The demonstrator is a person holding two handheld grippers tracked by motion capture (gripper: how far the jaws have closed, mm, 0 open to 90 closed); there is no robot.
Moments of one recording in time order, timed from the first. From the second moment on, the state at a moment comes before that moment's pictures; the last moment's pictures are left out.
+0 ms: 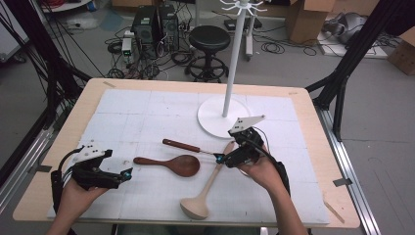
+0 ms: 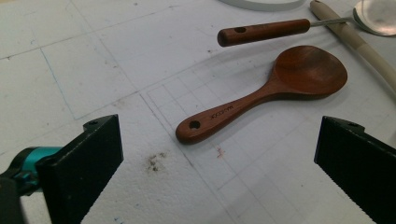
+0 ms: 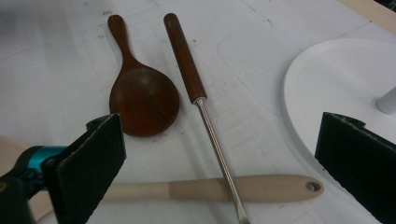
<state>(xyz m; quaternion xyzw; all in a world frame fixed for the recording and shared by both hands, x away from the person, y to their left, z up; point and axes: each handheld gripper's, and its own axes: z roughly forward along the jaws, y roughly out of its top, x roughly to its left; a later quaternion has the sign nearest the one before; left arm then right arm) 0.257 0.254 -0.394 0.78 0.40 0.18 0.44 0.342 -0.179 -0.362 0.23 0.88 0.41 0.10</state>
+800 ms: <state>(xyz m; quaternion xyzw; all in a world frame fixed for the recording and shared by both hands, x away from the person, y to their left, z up) 0.258 0.254 -0.395 0.78 0.40 0.18 0.44 0.374 -0.142 -0.401 0.22 0.90 0.37 0.05</state>
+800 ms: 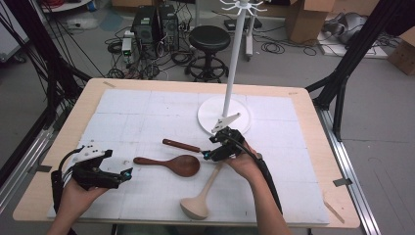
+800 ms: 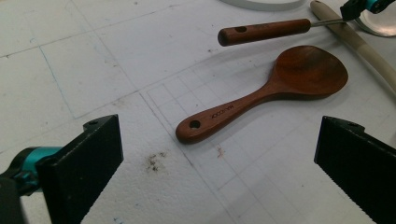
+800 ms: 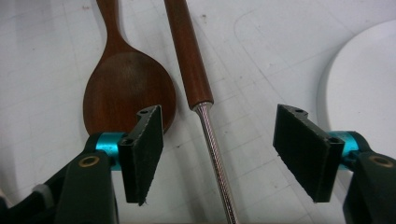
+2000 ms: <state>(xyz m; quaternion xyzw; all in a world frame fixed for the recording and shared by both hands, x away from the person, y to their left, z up) 0.258 0.254 -0.395 0.78 0.40 0.18 0.45 0.384 -0.131 -0.418 0.20 0.92 0.33 0.01</state>
